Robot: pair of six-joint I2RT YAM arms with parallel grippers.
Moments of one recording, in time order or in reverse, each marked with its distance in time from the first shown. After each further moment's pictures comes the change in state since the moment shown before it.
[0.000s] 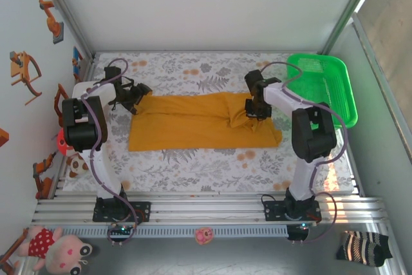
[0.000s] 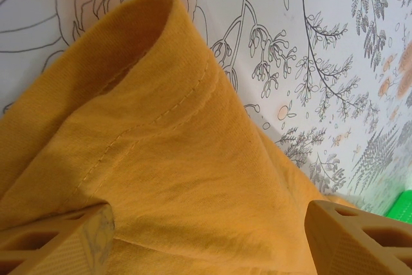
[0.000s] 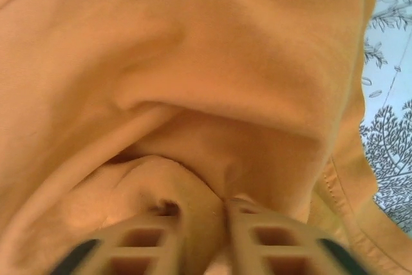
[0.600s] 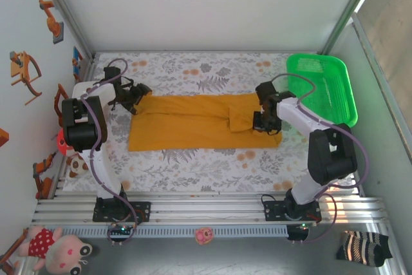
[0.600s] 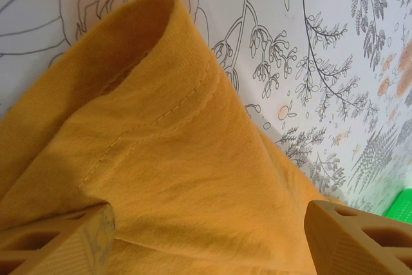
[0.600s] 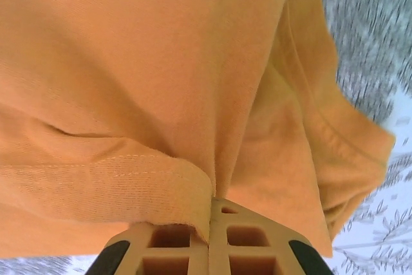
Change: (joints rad) left arm 0.006 0.000 -0.002 0.000 0.006 0.005; right arm -0.020 -0.283 -0.309 0.004 -0.080 -0.056
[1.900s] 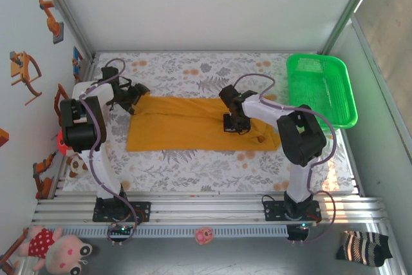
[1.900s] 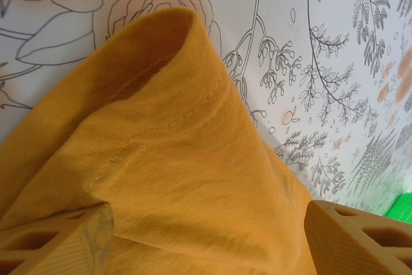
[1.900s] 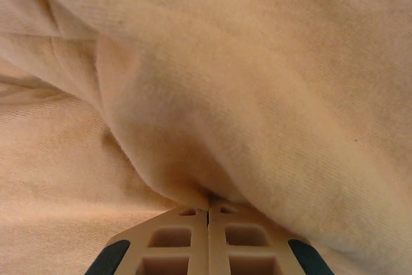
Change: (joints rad) left arm 0.014 -0.010 0.000 -0.012 0.009 0.004; right arm 0.266 0.296 0.231 0.064 -0.002 0.124
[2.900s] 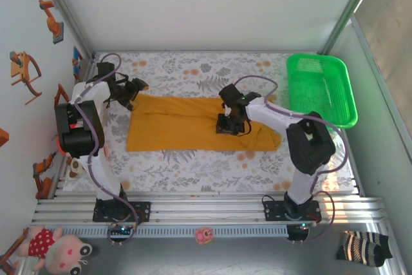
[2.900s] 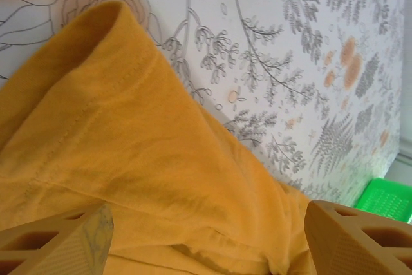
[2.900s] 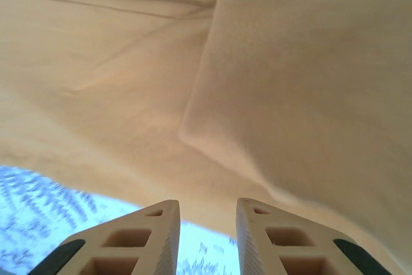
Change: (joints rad) left arm 0.004 -0.092 0.012 -0.039 0.034 -0.004; right arm 0.024 -0.162 -0.048 0.031 -0.247 0.071
